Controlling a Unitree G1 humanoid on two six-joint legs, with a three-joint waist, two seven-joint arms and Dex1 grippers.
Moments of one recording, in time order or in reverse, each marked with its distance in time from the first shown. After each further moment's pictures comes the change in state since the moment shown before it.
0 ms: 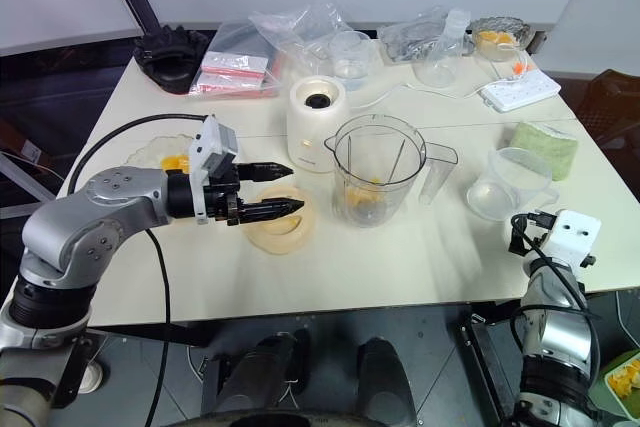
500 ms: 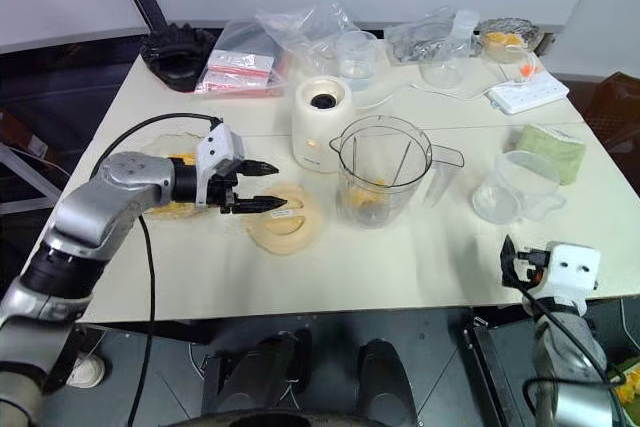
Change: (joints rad) left arm -0.182 0.033 -0.216 0.491 0.370 -0.408 -0.245; right arm 0.442 0.047 -0.001 -0.467 0.065 -0.055 0.214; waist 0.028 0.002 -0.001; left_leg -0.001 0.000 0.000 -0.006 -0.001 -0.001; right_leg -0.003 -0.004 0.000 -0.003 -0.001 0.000
